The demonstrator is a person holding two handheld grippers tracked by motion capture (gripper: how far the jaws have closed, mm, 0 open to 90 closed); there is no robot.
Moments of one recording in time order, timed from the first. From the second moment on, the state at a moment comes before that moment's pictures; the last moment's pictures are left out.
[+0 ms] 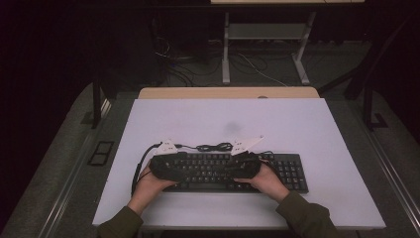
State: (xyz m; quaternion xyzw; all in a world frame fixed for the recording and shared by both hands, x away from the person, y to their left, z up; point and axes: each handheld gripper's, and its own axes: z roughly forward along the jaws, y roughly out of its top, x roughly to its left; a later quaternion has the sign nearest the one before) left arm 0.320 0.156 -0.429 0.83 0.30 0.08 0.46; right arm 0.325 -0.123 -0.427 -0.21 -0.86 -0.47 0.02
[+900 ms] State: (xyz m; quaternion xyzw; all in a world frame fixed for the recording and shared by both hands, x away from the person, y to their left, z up) left arm 0.320 0.157 -0.429 0.83 0.30 0.08 0.46; right arm 0.320 -0.105 -0.440 -0.20 -0.88 -0.43 0.02
